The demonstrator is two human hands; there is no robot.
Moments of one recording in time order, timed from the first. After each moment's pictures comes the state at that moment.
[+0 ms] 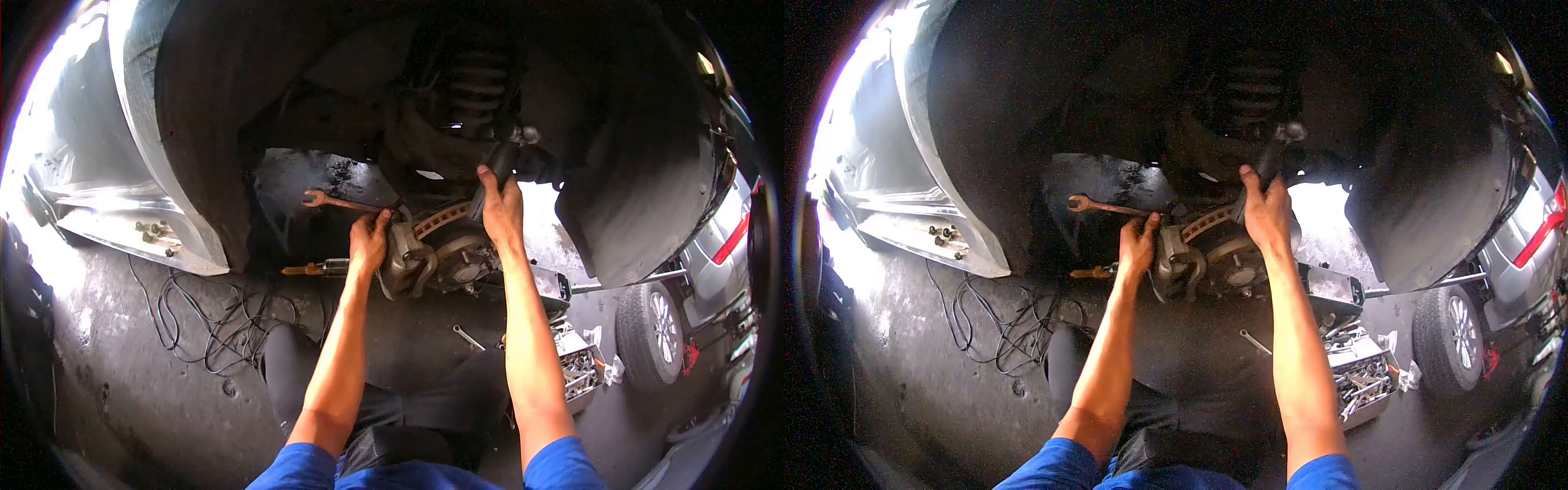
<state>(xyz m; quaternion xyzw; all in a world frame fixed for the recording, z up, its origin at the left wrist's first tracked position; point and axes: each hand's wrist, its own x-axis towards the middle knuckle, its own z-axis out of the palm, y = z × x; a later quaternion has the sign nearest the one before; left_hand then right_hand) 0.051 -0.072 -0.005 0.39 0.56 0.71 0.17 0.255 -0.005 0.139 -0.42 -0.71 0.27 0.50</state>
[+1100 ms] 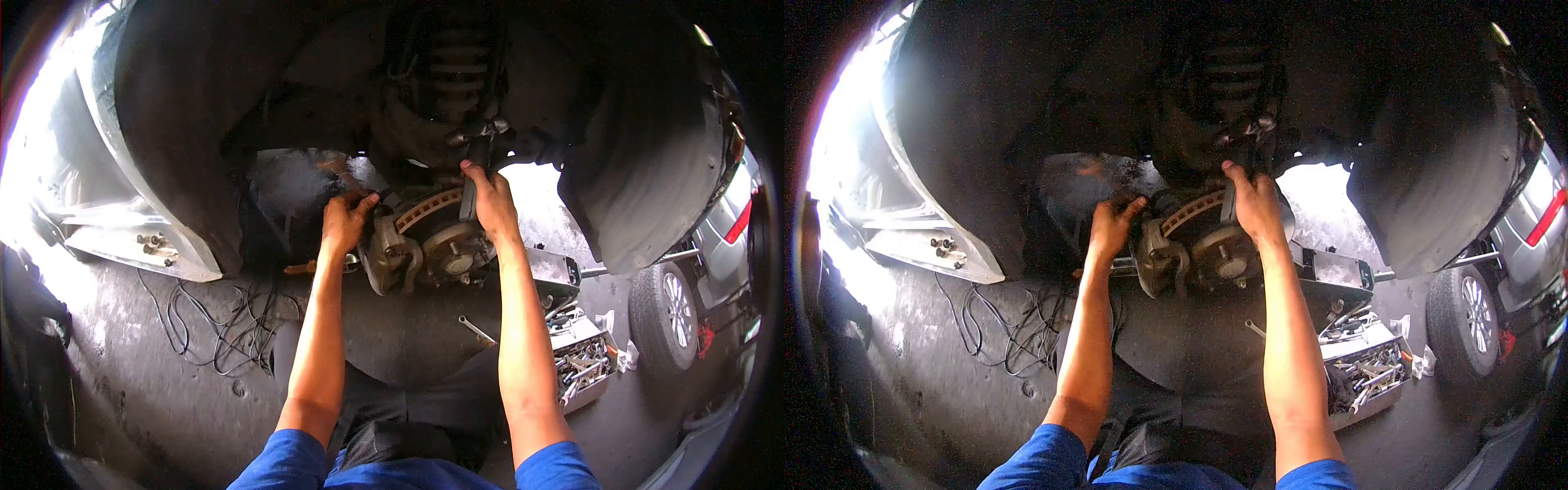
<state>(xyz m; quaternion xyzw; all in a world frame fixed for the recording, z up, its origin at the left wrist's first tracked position) 0.039 -0.082 0.051 0.49 0.63 0.59 0.14 0.273 0.014 0.123 -0.39 -0.69 0.36 0.49</state>
